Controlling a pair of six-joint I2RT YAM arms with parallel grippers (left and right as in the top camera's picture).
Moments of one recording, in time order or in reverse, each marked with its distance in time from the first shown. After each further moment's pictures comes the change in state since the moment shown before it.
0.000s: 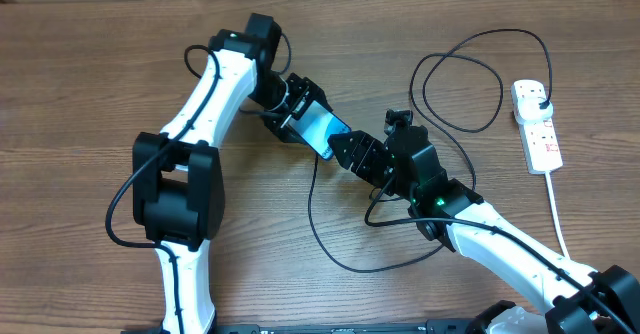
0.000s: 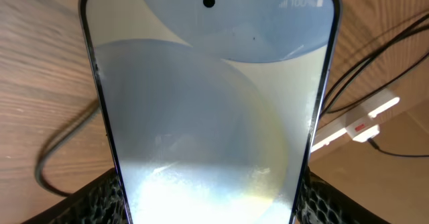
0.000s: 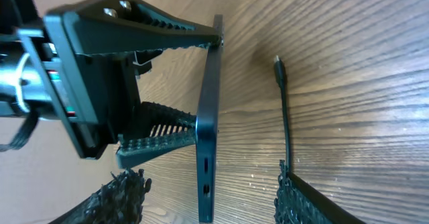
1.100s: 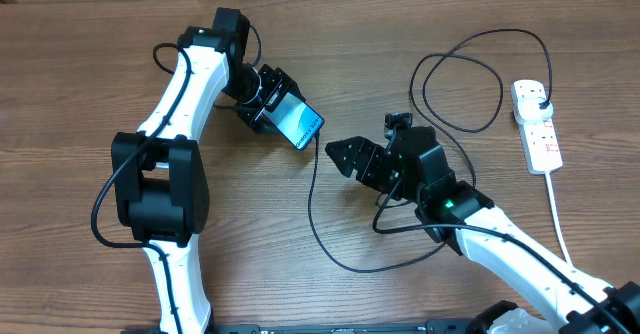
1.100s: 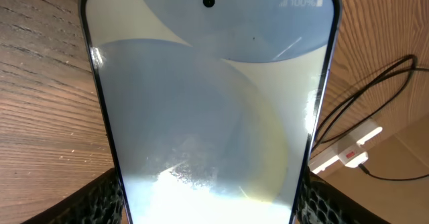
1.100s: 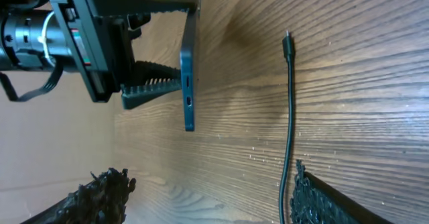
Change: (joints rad) left arm 0.116 0.000 0.000 0.023 -0.065 0.101; right arm -0.019 -0.055 0.000 -0.076 -0.105 -0.077
